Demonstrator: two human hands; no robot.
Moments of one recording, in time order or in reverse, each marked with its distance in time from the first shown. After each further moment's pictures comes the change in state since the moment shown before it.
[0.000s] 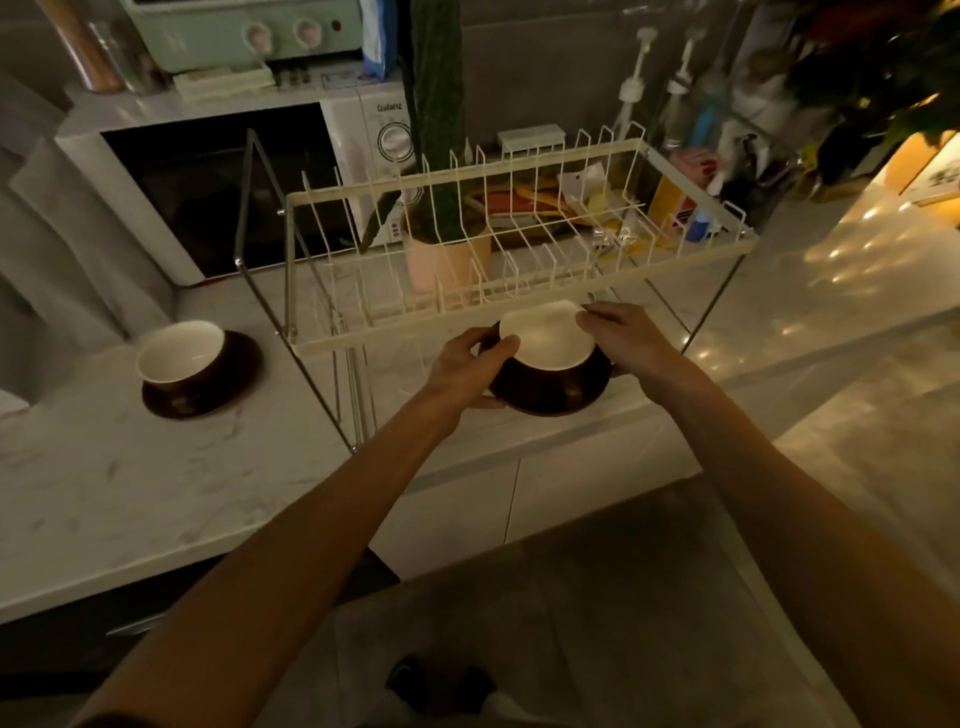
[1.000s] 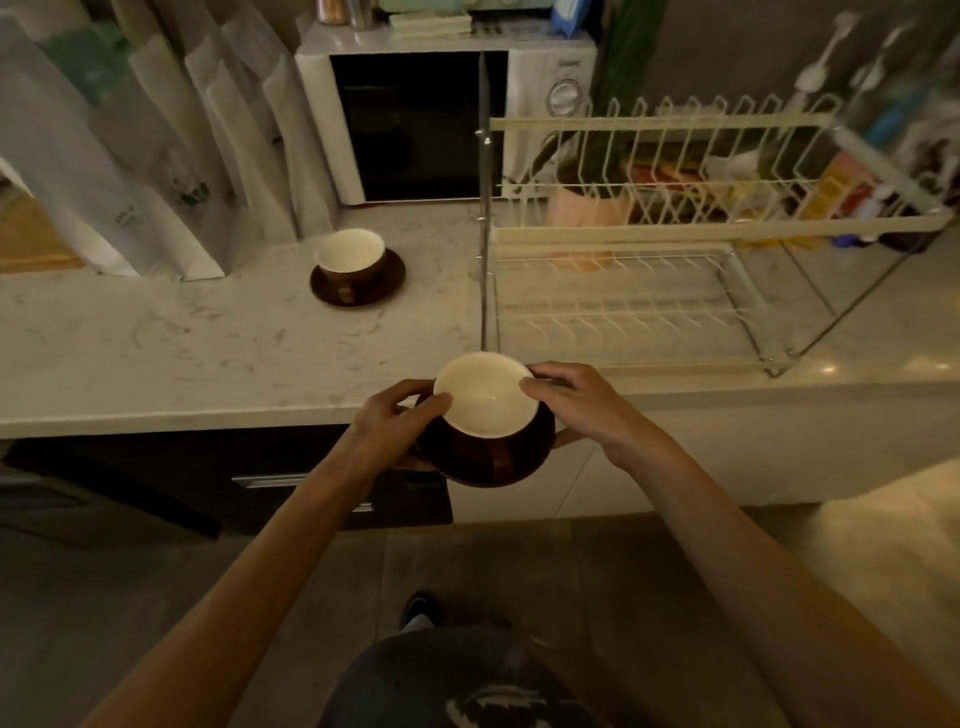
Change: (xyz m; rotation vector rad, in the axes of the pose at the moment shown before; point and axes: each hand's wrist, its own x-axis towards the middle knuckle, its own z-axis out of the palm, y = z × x) left_hand -0.169 -0.117 -0.154 0.014 0.199 -0.034; right_hand -0.135 0.001 0.152 -0.113 -0.472 -0.063
